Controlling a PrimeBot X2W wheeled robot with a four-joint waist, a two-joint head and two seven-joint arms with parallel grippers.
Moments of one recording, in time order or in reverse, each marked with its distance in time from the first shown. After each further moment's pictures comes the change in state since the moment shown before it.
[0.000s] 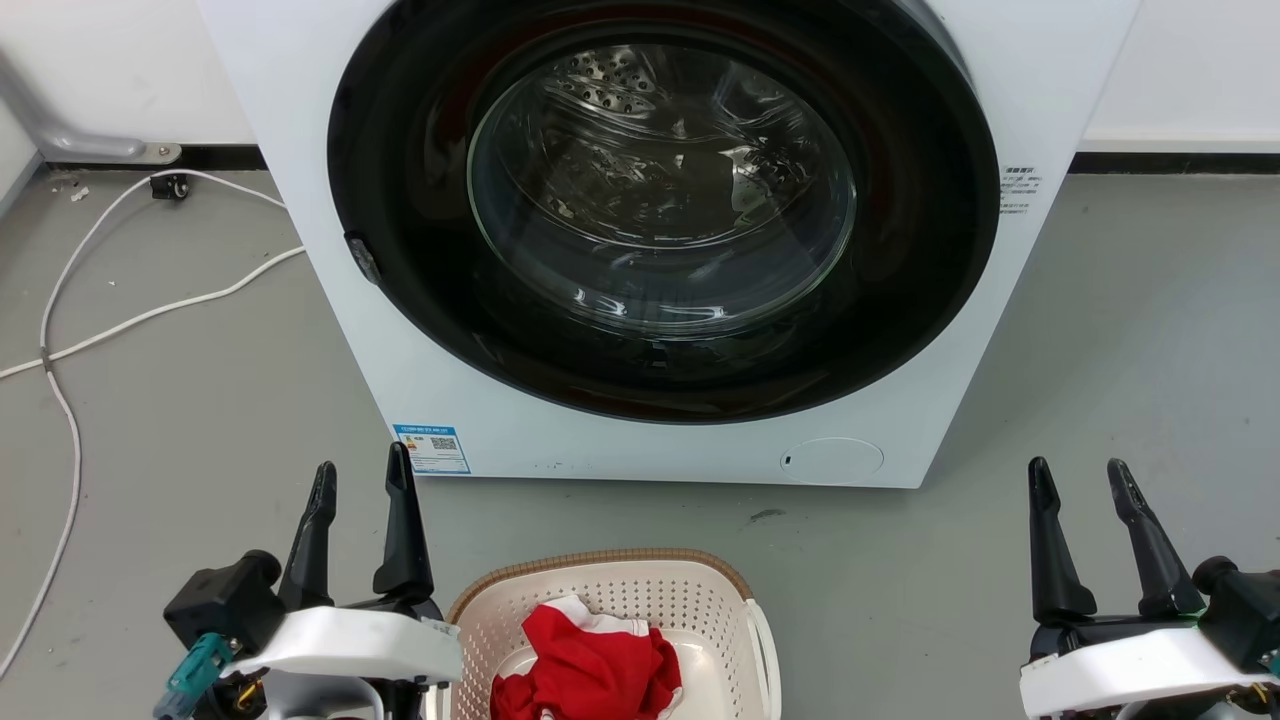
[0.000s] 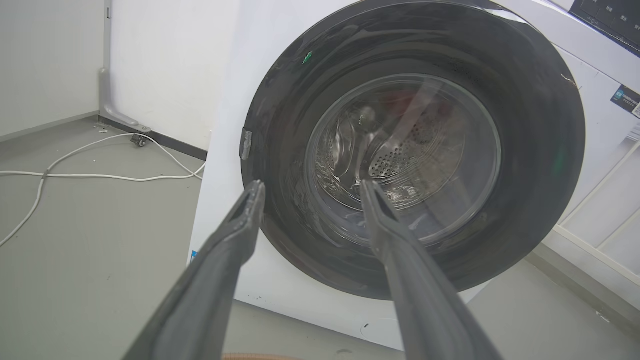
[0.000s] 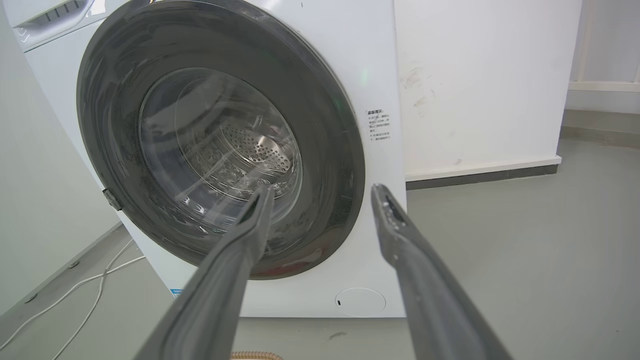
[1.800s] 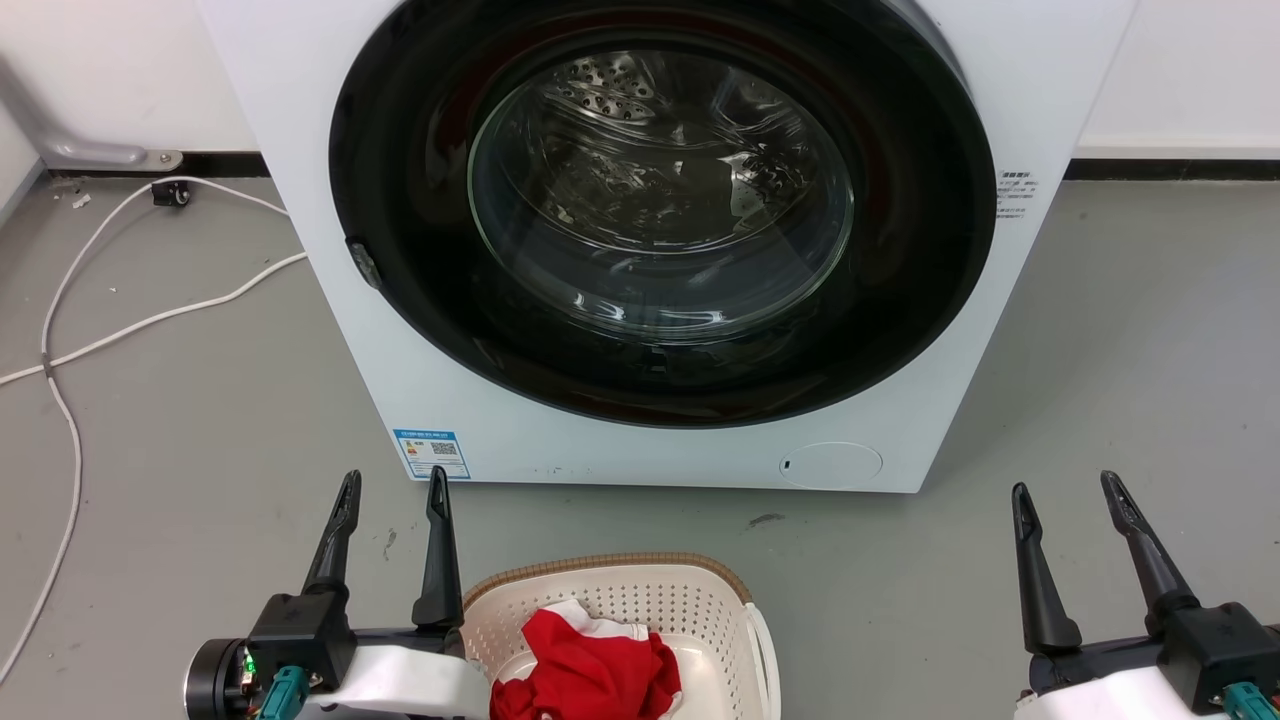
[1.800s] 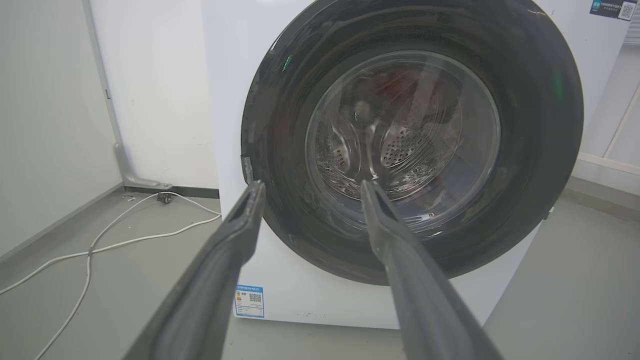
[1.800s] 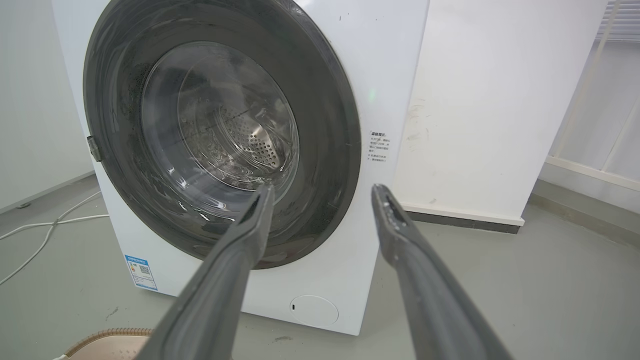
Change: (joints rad) left arm 0.036 0.001 -0.037 0.008 0.309 0.000 -0.078; right arm 0.045 -0.001 -0.003 -0.027 -0.277 0.000 -0.078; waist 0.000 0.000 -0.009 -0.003
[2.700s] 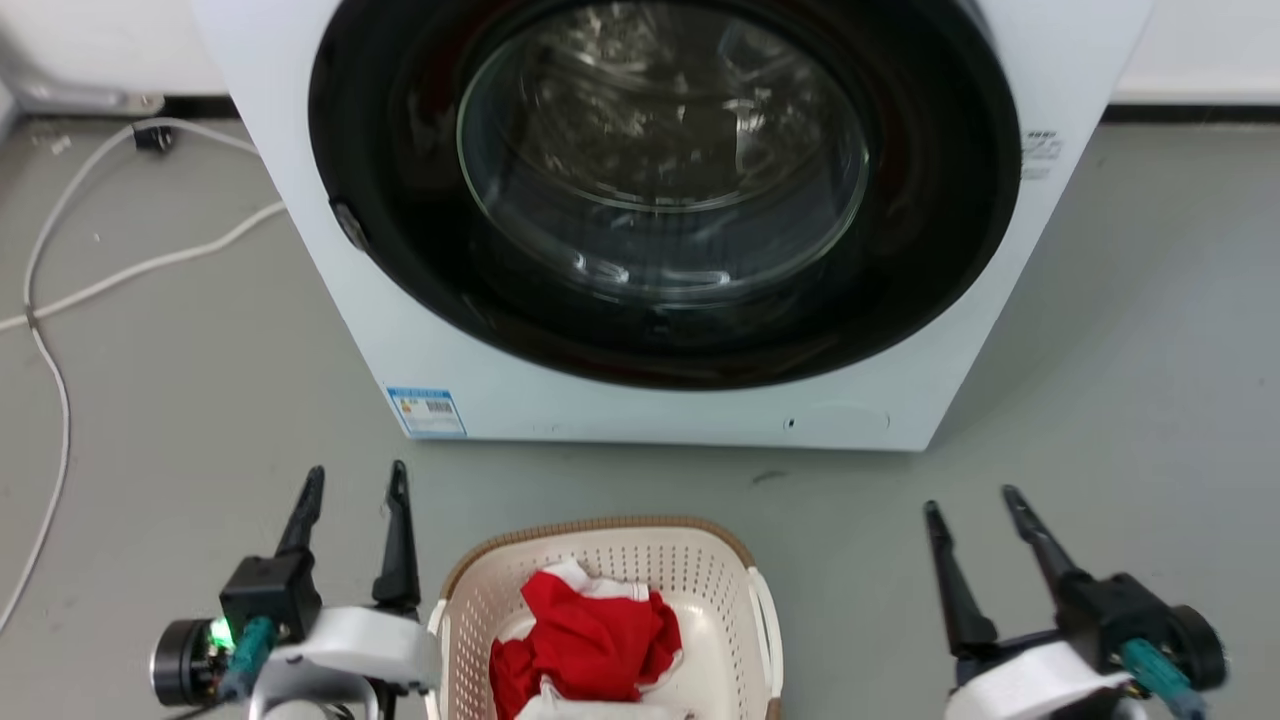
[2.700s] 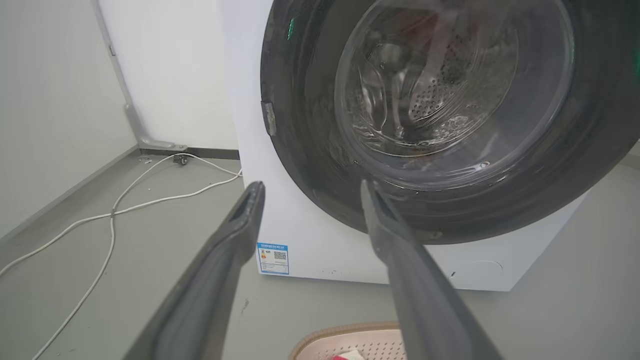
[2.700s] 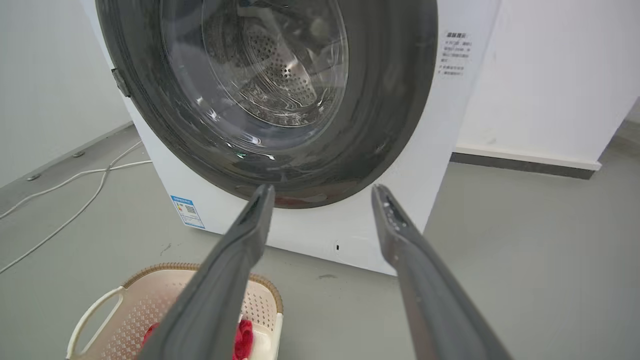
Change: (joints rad) left arm -0.089 0.002 0.113 0.182 0.040 -0.062 0.000; right arm -0.086 -0.001 0.087 0.201 0.040 0.000 0.000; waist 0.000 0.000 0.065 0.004
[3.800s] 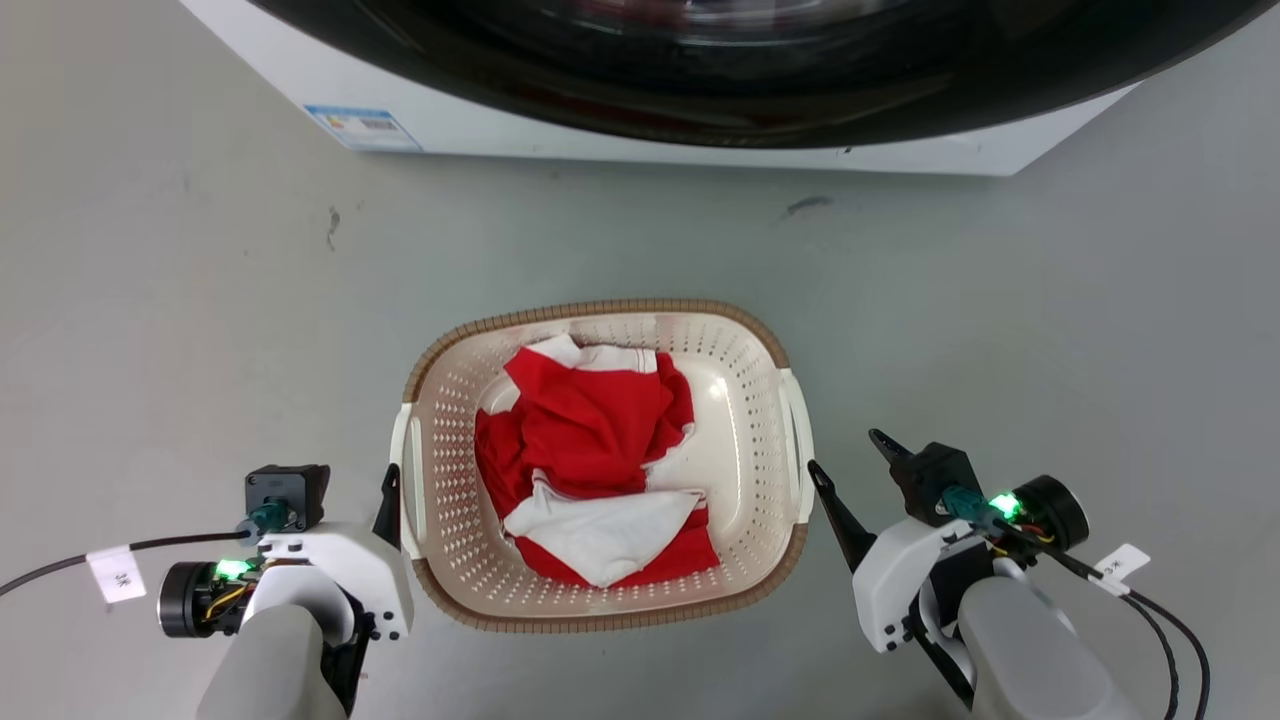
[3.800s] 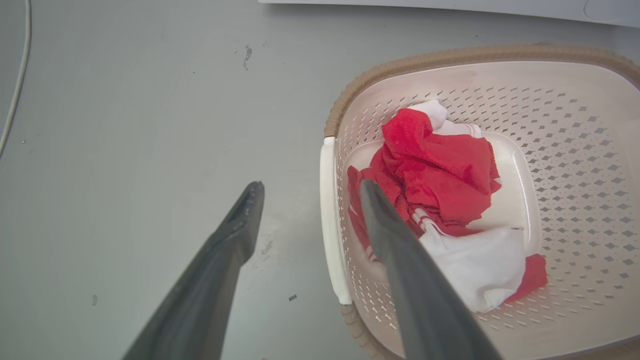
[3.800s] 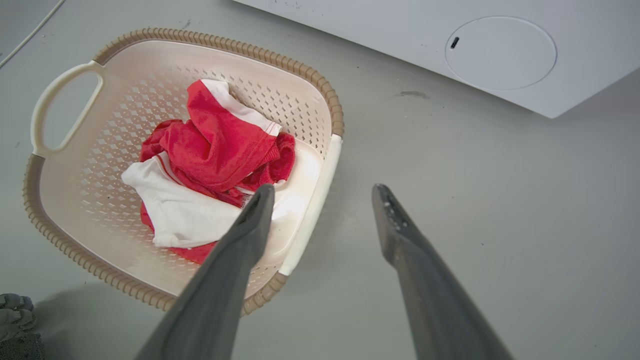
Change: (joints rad) left arm -0.427 0.100 0.024 0.782 0.032 -0.099 0.000; right arm -0.485 0.000 0.241 0.697 -0.041 0.000 0.000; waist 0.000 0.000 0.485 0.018
